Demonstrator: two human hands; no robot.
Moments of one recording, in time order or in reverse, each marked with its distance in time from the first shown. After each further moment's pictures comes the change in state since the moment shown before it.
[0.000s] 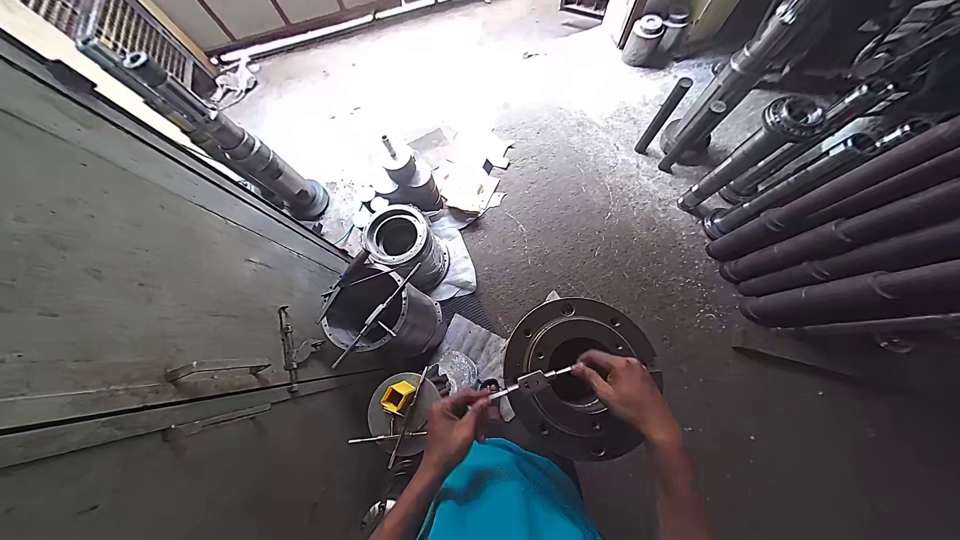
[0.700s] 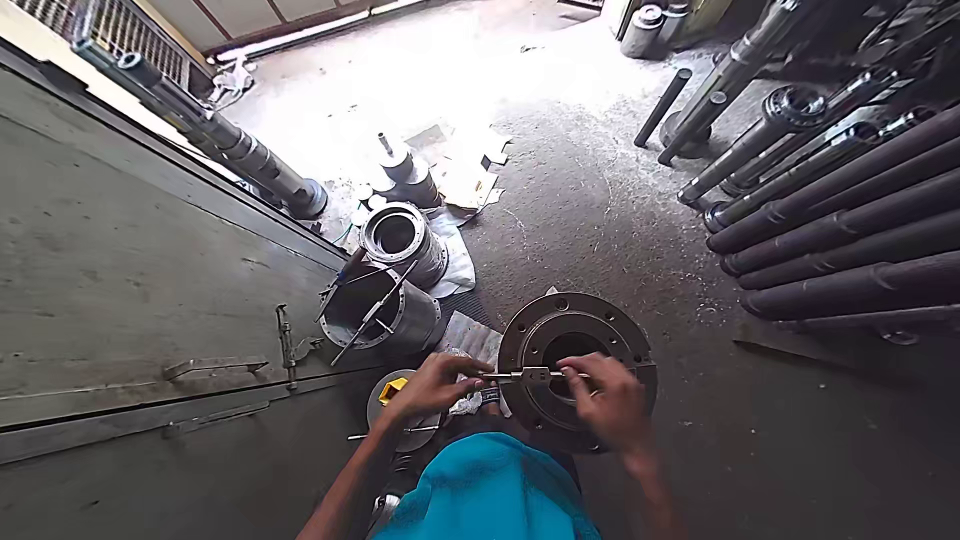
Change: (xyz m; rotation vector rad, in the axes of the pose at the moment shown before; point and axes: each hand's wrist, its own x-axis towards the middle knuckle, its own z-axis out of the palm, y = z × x) left_hand 0.078 0.031 -0.043 0.334 -0.615 0.124; right_hand -0.027 -0.028 0.026 -0.002 0.350 -0.175
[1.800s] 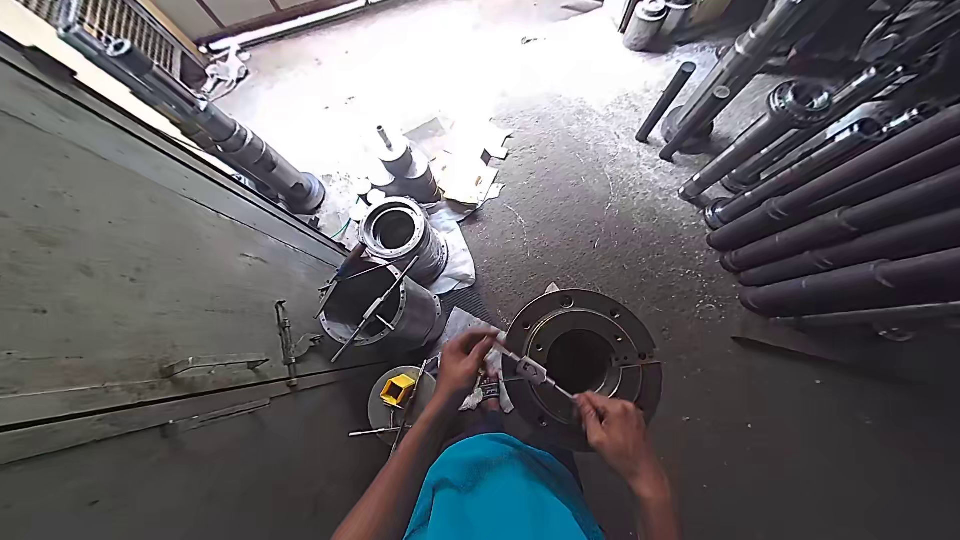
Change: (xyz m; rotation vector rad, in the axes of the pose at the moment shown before) left_hand 0.036 -0.005 0.051 -0.486 0.506 -0.040; right_hand -0.043 0.009 0.010 0.060 -0.186 0.181
